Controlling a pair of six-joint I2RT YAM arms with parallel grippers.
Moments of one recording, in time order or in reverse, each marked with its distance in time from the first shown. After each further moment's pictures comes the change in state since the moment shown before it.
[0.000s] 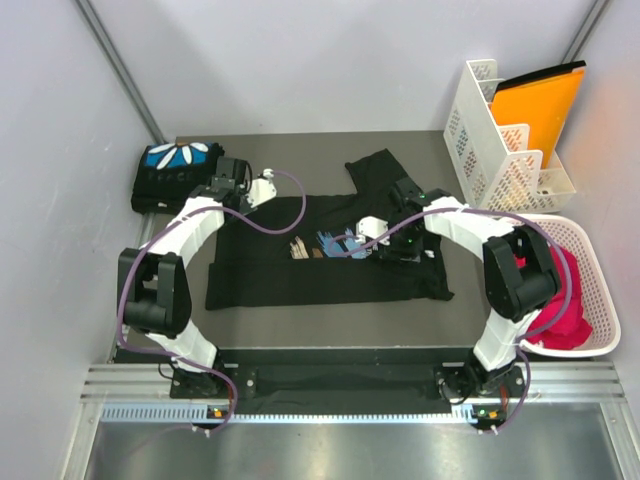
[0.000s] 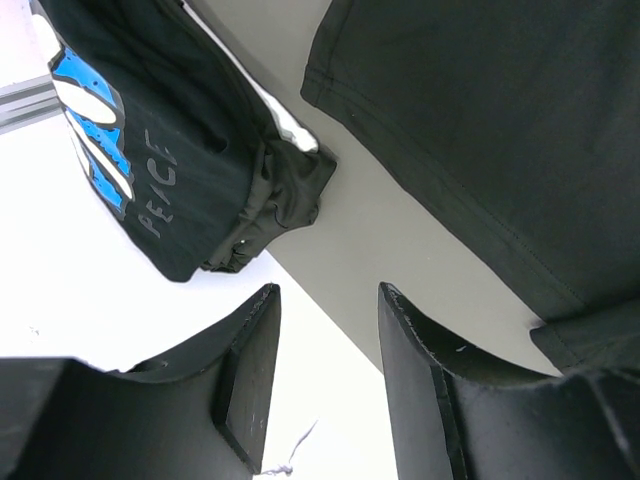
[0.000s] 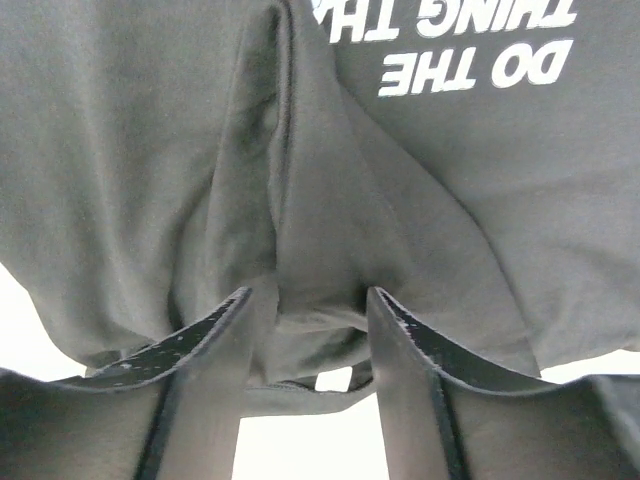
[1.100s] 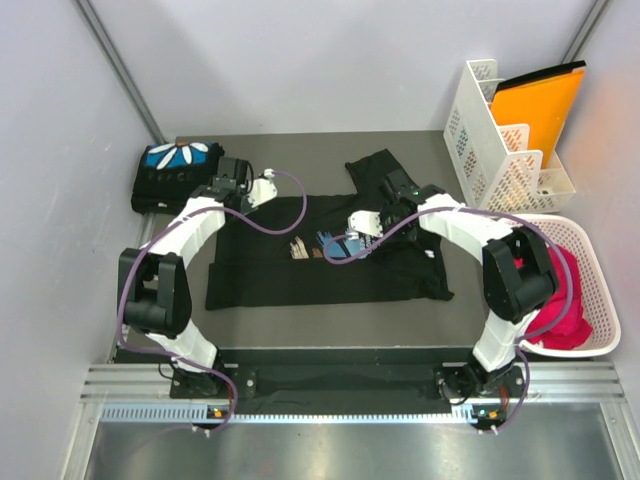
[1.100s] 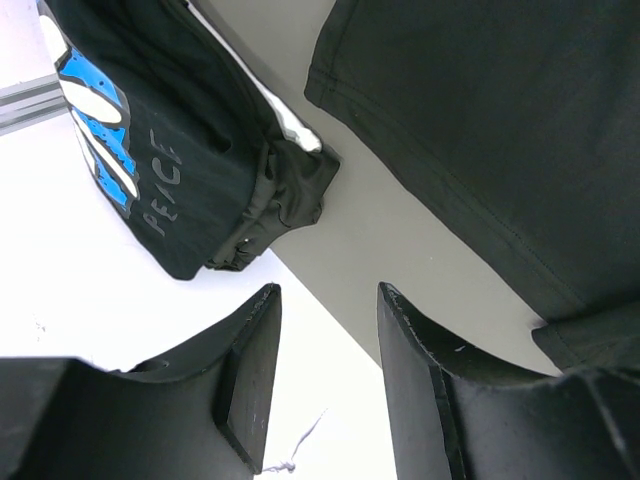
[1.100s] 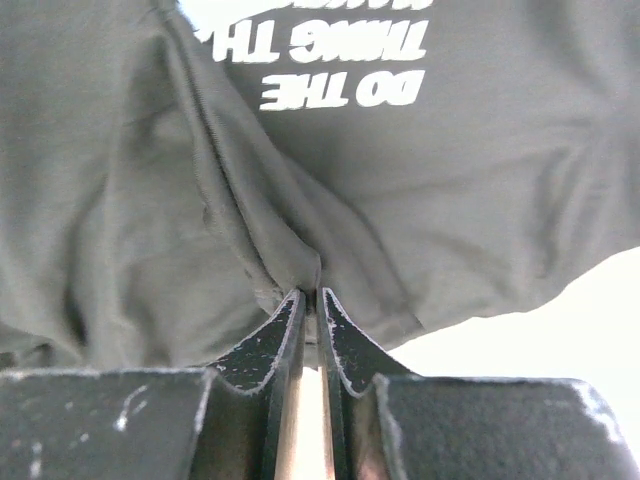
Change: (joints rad) left arm -0.008 0.000 0.000 0.004 -0.015 -0.001; right arm 0.048 0.000 0.047 0.064 0.129 -0.081
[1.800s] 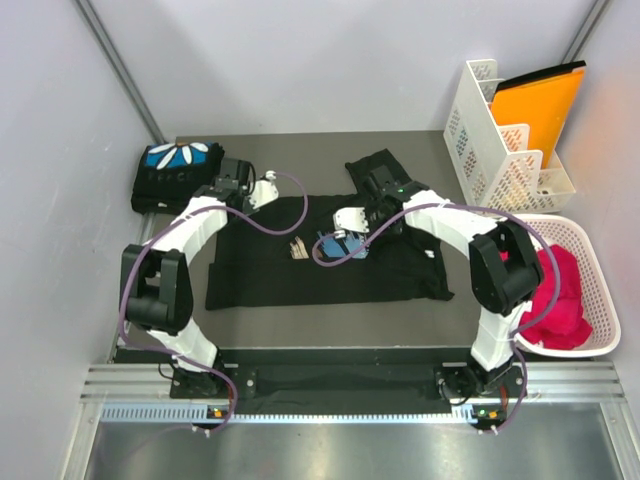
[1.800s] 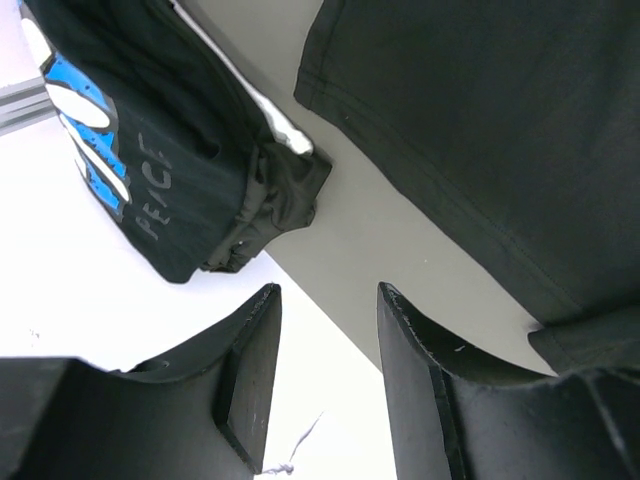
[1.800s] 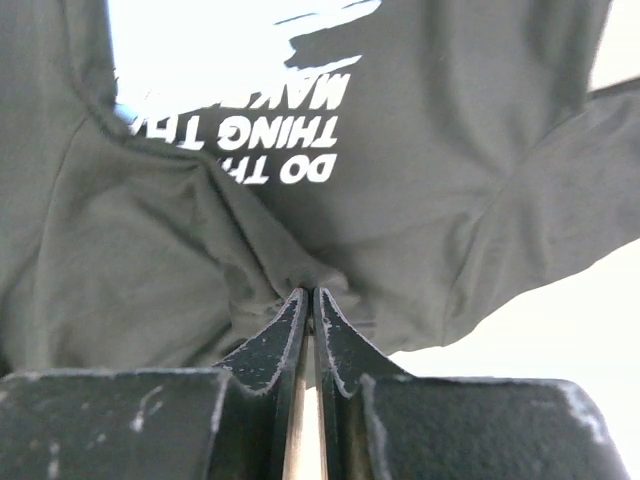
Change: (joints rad) left arm -0.004 0.018 0.000 0.000 -0.007 0.000; right arm 0.060 0.081 0.110 0.037 0.032 -0.047
